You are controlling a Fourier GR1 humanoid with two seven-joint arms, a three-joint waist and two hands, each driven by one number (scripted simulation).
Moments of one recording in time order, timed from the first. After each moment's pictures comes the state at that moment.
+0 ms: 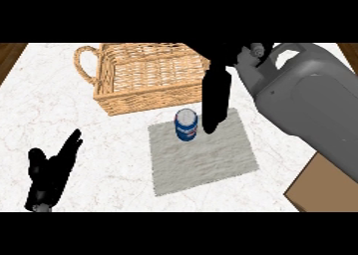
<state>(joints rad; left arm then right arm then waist) 0.08 0.33 -0.14 -1.45 0.20 0.13 0.18 -1.26 -0.43 0.57 -1.36 -0.15 0.54 0.91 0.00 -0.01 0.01</state>
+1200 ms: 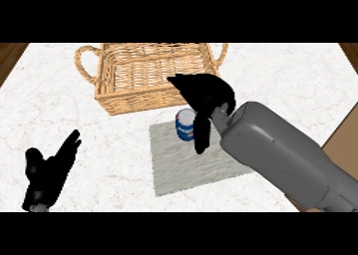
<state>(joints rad) 0.08 0.32 -0.10 -1.45 0.19 0.09 0.19 -0.96 -0.27 0.67 -1.30 0.23 0.41 0.75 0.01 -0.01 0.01</state>
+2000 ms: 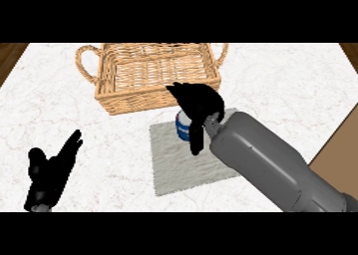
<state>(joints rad) 0.09 0.30 -0.10 -1.47 0.15 0.09 0.22 -0.88 -0.18 0.66 -1.17 0.41 0.35 0.62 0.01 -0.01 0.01</state>
